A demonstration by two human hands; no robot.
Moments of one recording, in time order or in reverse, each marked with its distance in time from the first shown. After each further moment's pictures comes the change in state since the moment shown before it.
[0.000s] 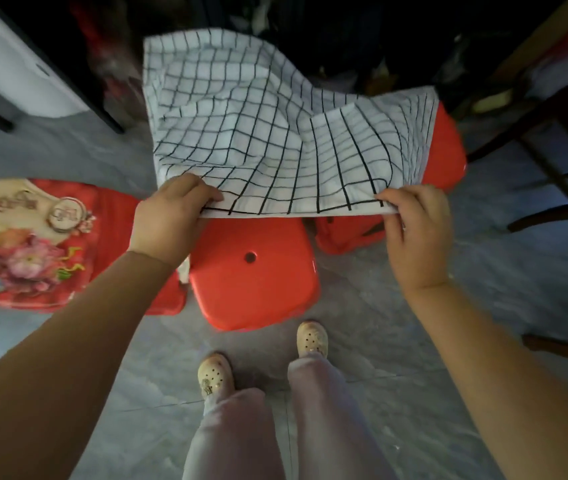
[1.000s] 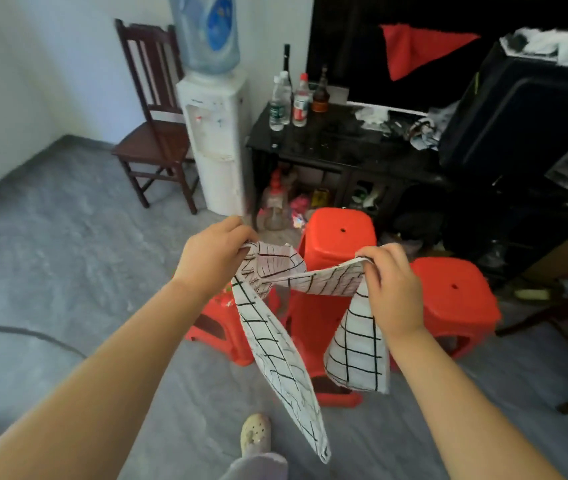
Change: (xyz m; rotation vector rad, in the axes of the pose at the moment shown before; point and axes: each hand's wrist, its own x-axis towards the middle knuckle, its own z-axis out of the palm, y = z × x) left_hand -0.220 0.039 -0.344 0.183 0.315 -0.189; right_hand -0.009 -0.333 -0.160 0.290 -0.084 -0.226
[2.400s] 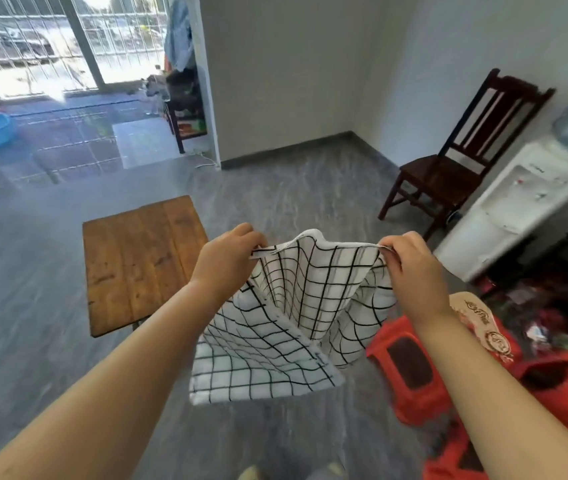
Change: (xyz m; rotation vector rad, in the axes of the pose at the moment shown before) left_hand -0.439 -0.332 -0.320 0.283 0.165 -0.763; right_hand -0.067 -0.529 0.277 0.324 -0.451 -0.536
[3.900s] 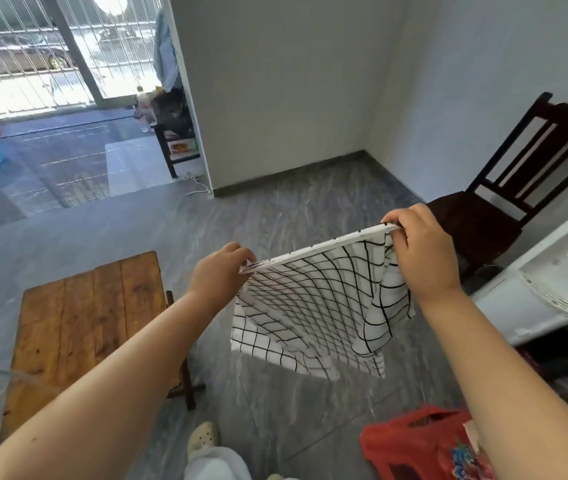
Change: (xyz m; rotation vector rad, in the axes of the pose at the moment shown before) left_hand 0.349 -0.060 0.160 0.044 -0.158 -0.198; right_hand 0.372 0.178 0.079 0.024 -0.005 -0.063
